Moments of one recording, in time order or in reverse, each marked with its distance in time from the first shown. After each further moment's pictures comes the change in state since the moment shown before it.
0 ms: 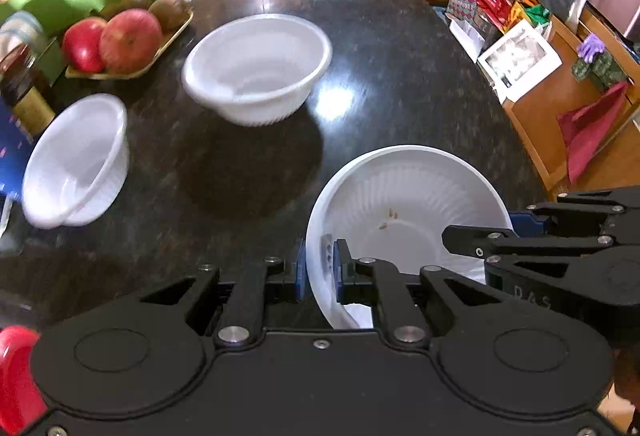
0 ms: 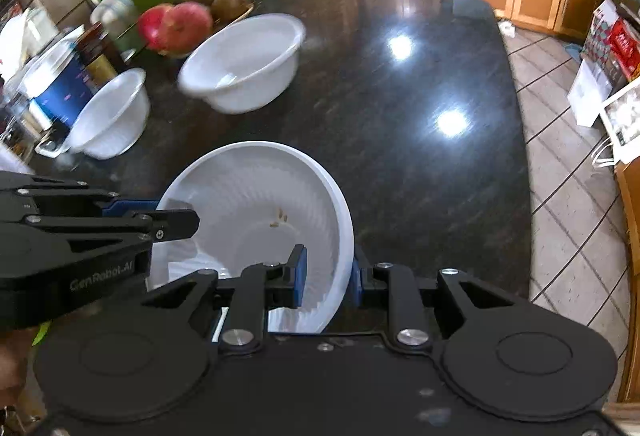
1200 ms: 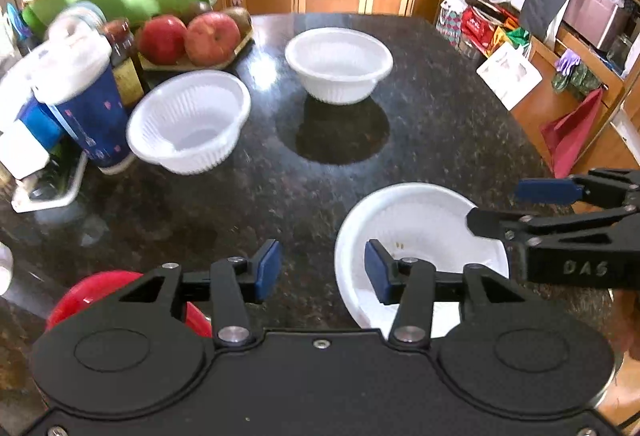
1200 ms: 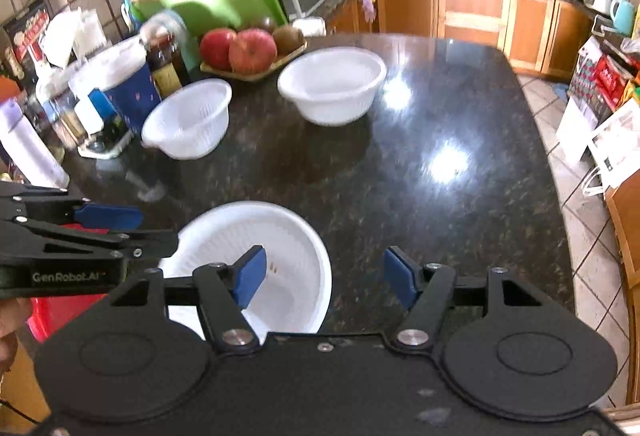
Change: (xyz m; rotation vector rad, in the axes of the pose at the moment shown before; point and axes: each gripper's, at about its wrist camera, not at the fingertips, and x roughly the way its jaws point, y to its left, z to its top) left arm -0.078 0.084 -0.061 0.033 -0.135 -0.039; right arm -0.051 0.092 -0.046 -0.020 -0.191 -0.045
